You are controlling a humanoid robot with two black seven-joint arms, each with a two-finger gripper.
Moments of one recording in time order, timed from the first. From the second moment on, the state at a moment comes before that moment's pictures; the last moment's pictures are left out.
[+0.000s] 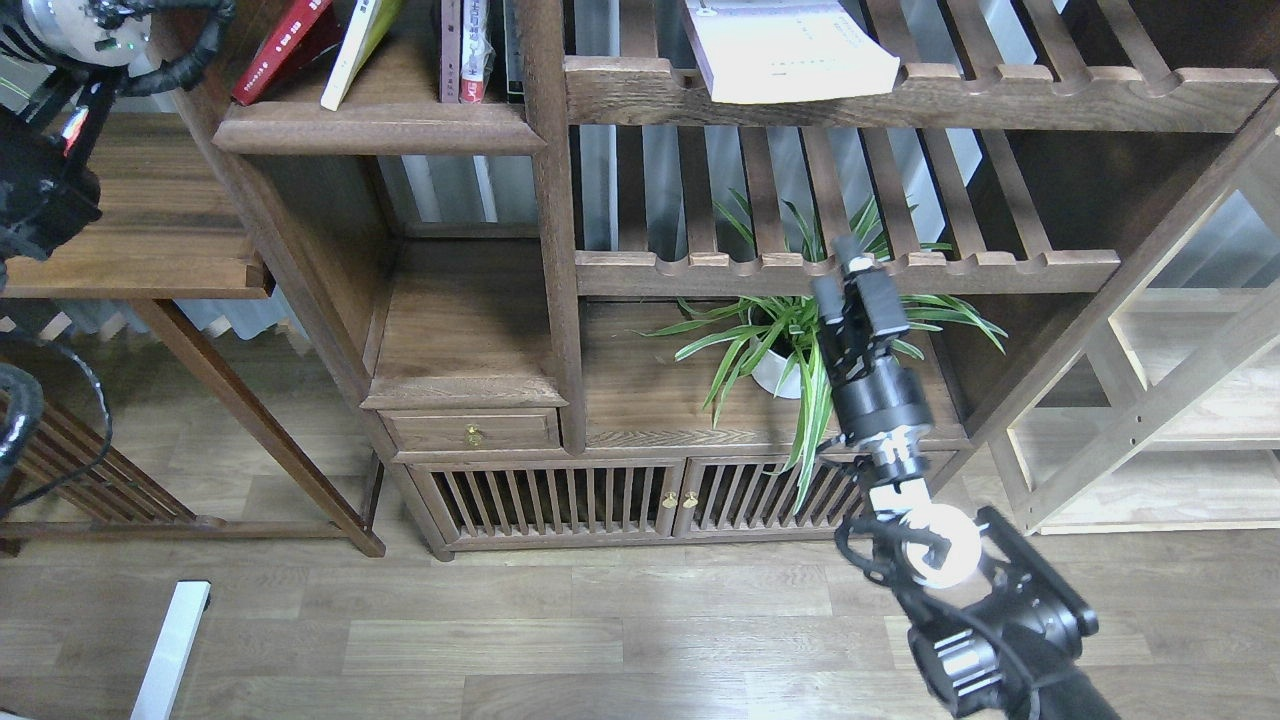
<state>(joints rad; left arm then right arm) -1.26 0.34 -0.90 -0.81 0.43 -0.01 -0.02 0.23 0.00 1.23 1.05 0.18 0.58 0.19</state>
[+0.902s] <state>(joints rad) -1.18 0.47 -0.99 -0.98 0.21 -0.49 -0.14 0.21 -0.04 1.29 1.23 0.19 0.58 0.19</state>
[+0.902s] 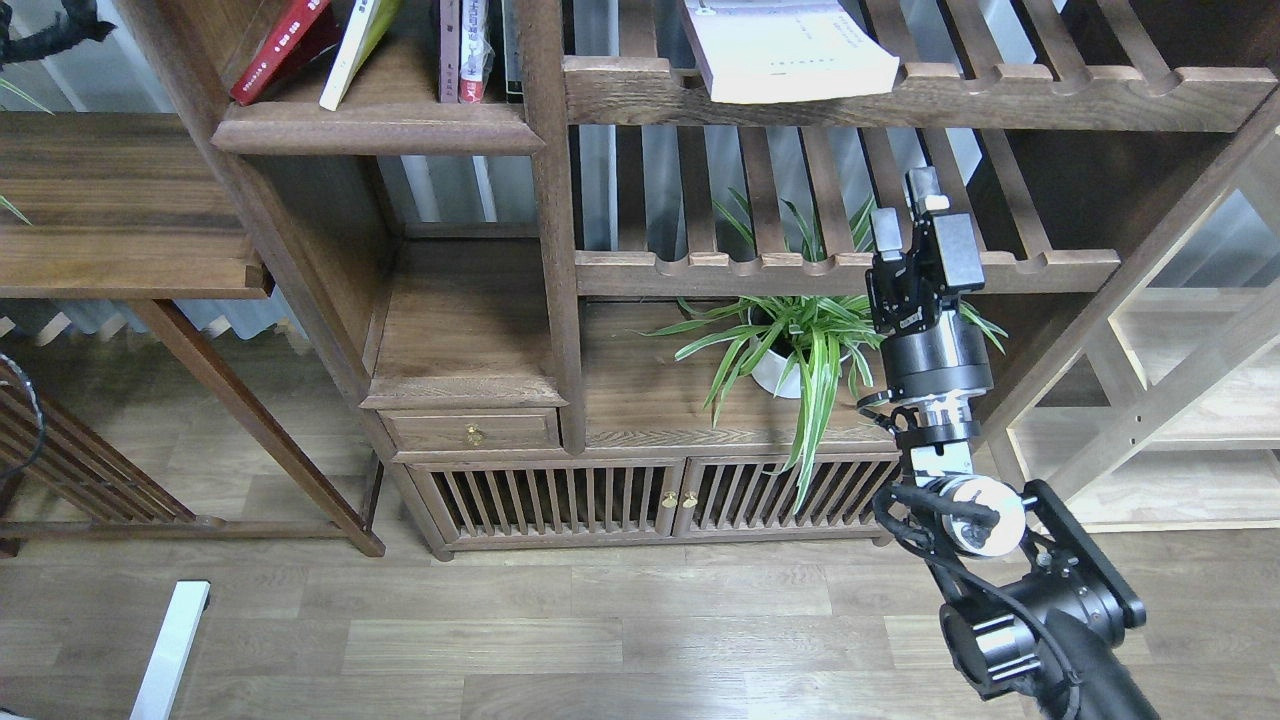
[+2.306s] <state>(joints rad) -0.45 0.33 -0.99 -1.50 -0.09 -0.49 -0.12 0.37 0.01 1.13 1.24 0.18 0.44 0.18</state>
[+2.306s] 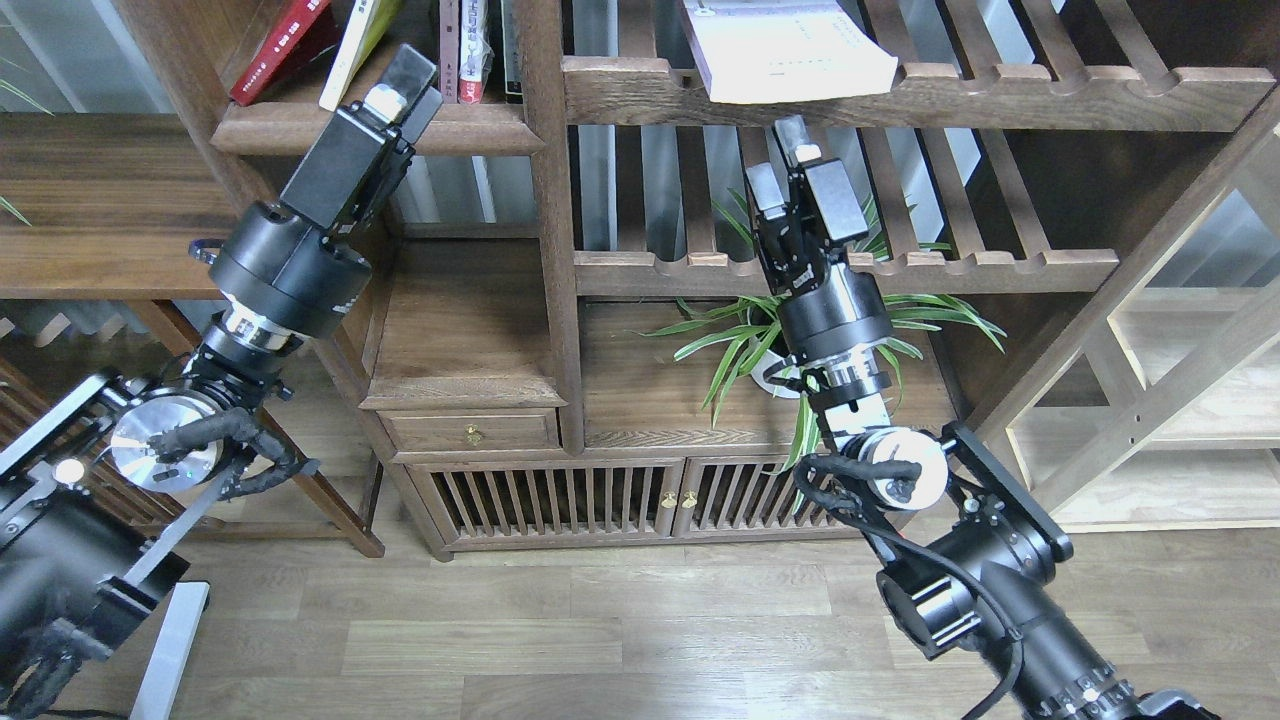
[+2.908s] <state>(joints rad) -0.43 0.33 -0.97 -1.49 -0.09 -0.49 -0.08 0.46 0.02 1.13 1.24 0.19 0.25 0.18</state>
